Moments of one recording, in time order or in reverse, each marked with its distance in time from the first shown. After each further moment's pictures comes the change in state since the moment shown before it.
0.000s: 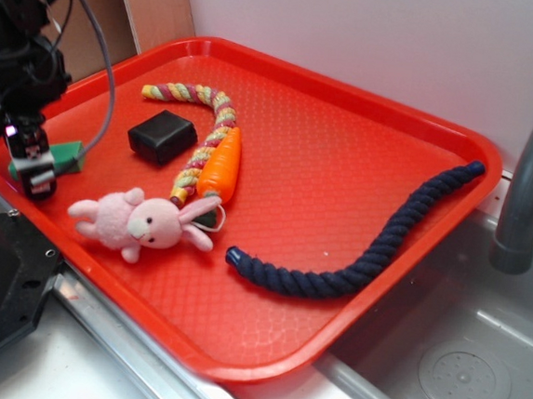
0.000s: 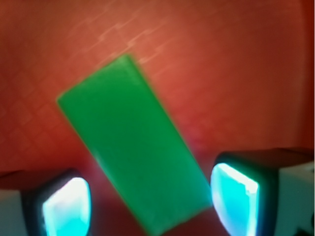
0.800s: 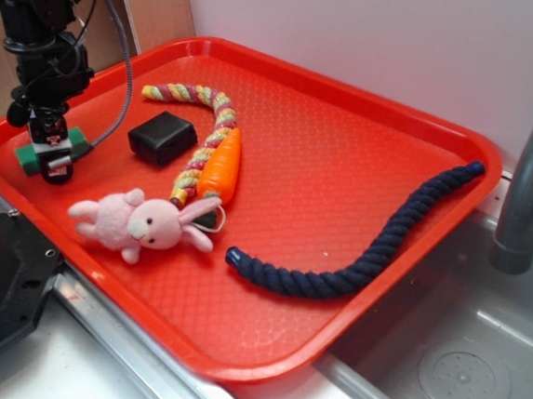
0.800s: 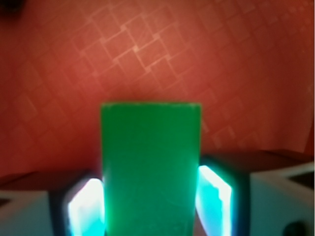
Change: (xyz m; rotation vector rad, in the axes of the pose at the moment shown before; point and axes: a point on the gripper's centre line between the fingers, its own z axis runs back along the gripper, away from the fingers) arm 0.020 0.019 -0.004 0.020 0.014 -0.032
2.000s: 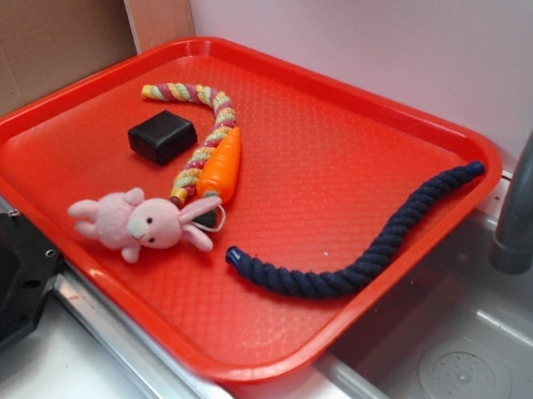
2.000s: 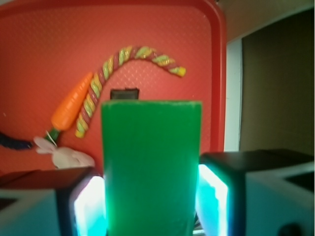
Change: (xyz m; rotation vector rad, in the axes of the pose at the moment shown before) arm 0.056 -0.039 0.223 -0.038 0.064 0.267
